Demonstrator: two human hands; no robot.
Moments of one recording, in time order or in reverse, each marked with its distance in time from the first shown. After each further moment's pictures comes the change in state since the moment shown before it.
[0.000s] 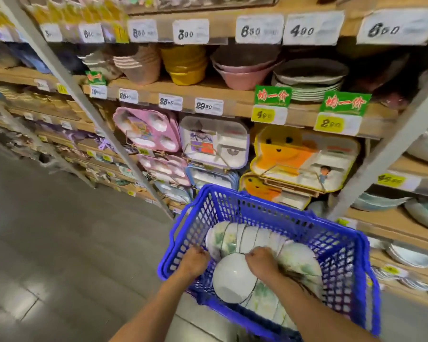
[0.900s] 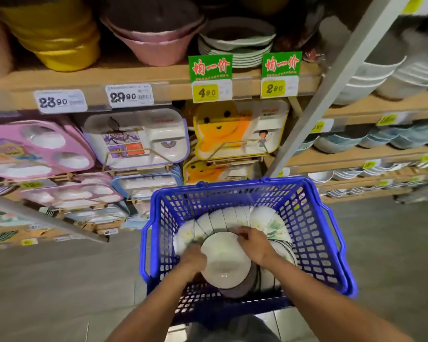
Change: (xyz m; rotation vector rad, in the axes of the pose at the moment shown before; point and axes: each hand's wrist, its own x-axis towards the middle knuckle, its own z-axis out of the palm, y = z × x) left_hand 0.075 0.020 0.019 0.357 -0.457 0.198; right_hand -0.011 -0.002 0.009 0.246 0.250 0.186
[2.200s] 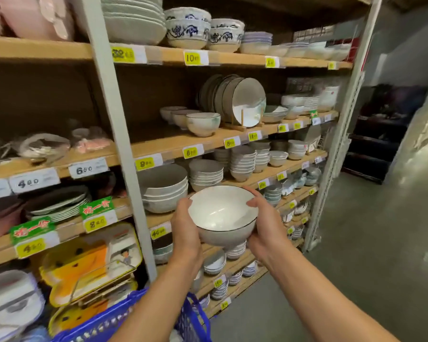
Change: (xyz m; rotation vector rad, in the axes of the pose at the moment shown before) left_hand -0.299 0.358 0.103 -1.054 -0.110 0.907; right_hand -0.261 0.026 -0.347 1.486 0.680 -0.433
